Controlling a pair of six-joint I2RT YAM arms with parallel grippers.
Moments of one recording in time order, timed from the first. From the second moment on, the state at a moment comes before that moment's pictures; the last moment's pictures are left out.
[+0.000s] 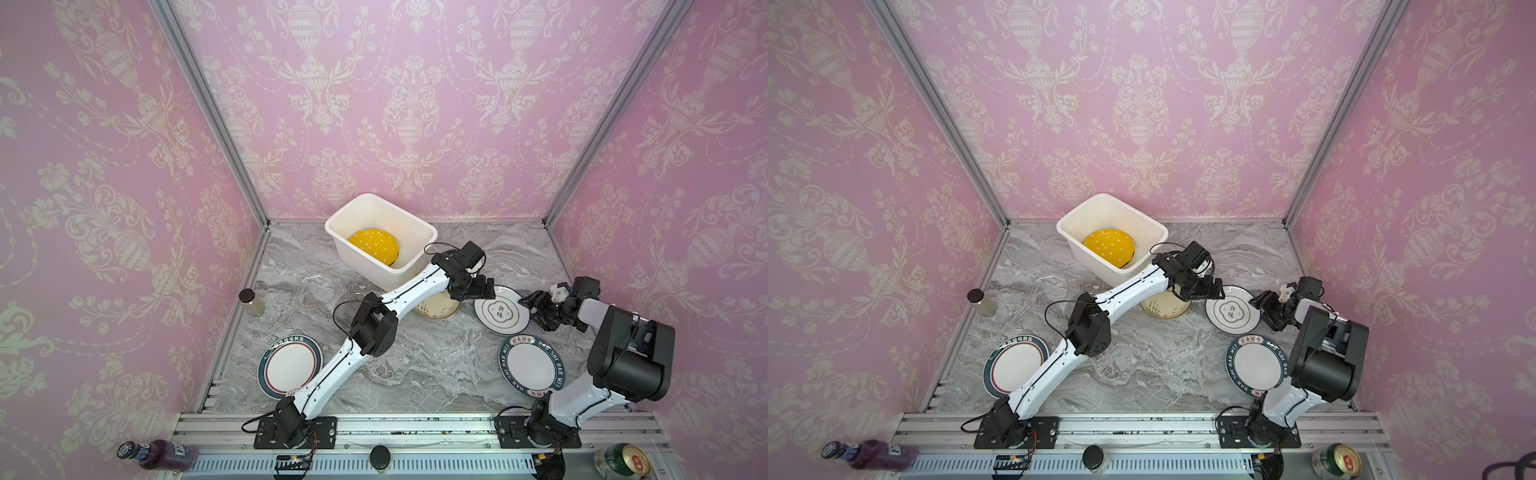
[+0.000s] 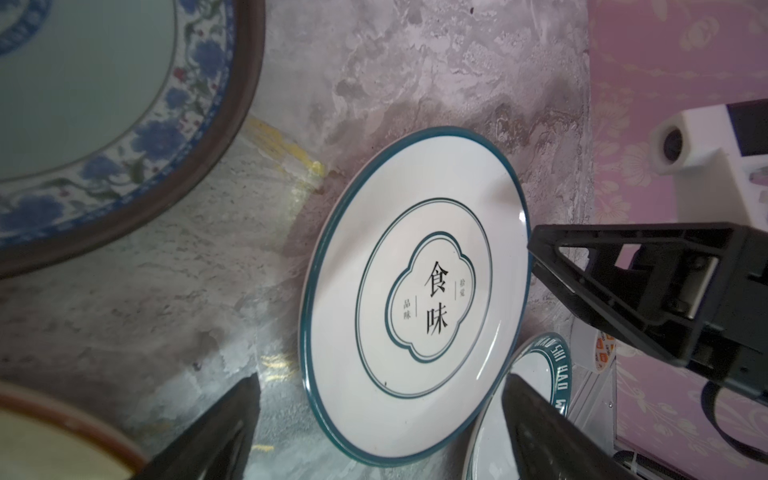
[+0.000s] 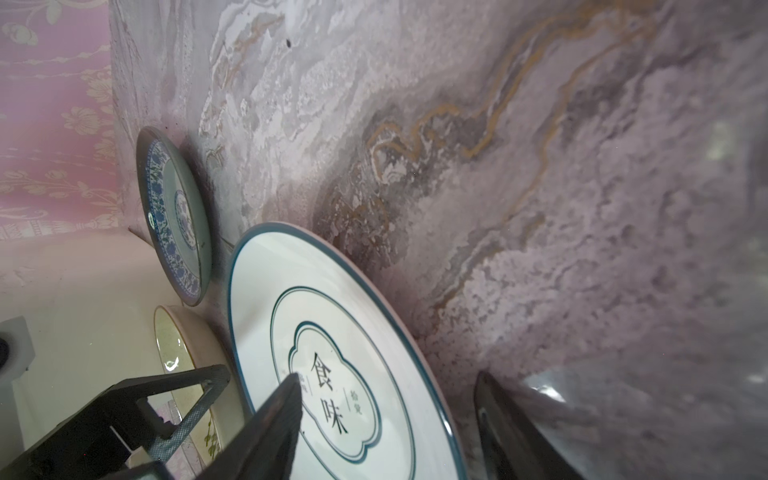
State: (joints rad) left arm -0.85 2.70 2.61 -0.89 0.38 -0.68; right arm -0.50 1.64 0.80 -0.33 -0.59 0.40
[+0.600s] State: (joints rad) left arm -0.84 2.75 2.64 -0.82 0.42 -0.74; right arm -0.51 1.65 0.76 -0.20 -0.66 0.46
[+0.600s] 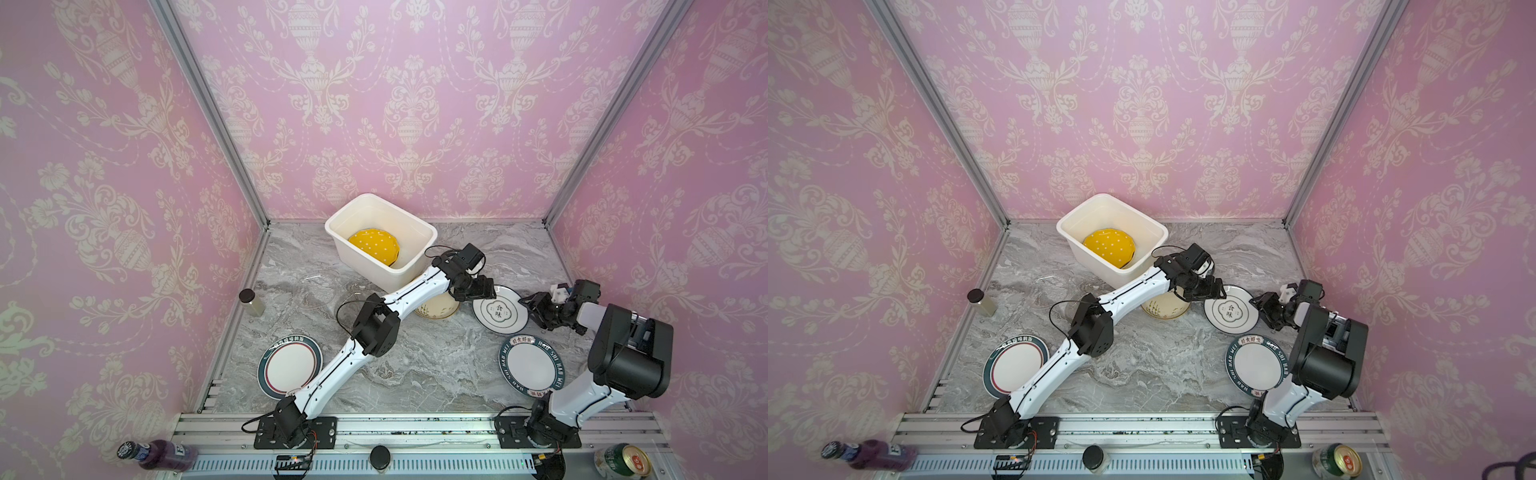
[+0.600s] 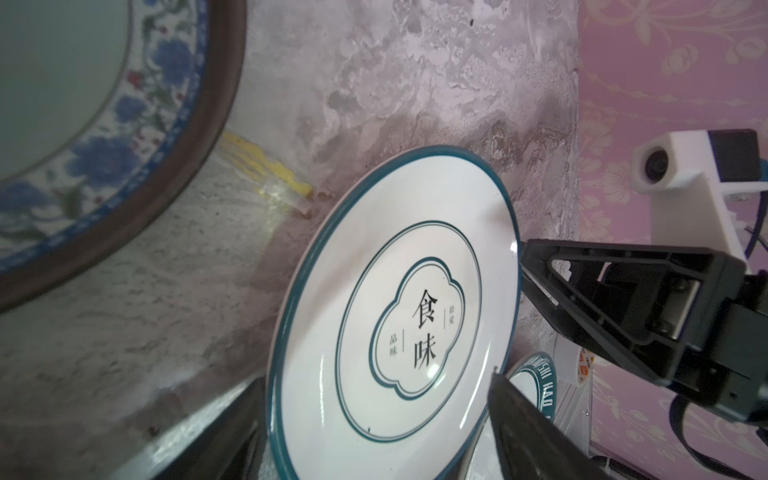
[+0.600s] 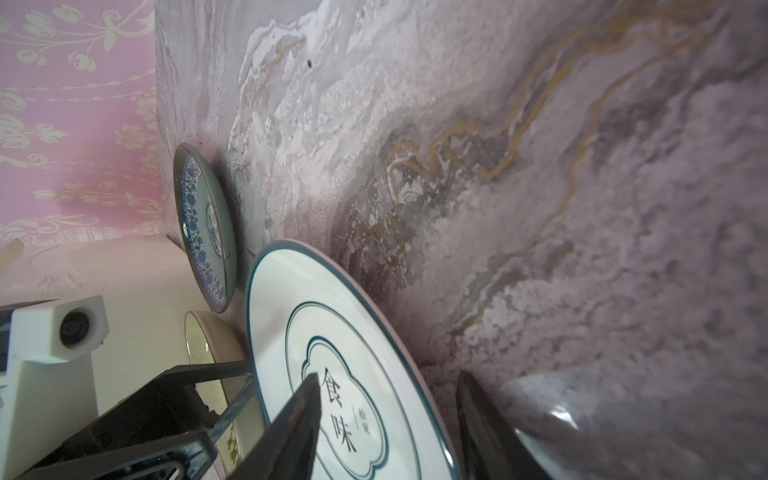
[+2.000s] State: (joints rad) left arm -0.81 2.75 2.65 -0.82 0.43 -0.75; right arm -0.46 1.48 0.67 -0.11 -0.66 0.52
